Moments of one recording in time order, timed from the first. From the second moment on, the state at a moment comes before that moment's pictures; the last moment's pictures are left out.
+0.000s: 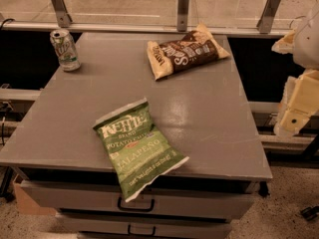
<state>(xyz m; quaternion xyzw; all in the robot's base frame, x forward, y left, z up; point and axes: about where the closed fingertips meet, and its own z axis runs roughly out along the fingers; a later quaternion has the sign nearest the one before) 0.438 -0.217 0.977 -0.60 0.78 -0.03 0.16</state>
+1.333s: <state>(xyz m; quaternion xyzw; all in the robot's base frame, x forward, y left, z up) 0.593 -0.234 0.946 -0.63 0.72 -0.01 0.28</state>
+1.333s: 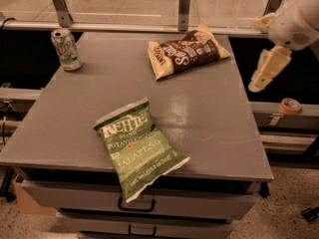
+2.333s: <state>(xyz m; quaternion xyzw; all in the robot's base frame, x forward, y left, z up) 0.769 -0.188 0.871 -0.57 0.73 0.06 0.37</state>
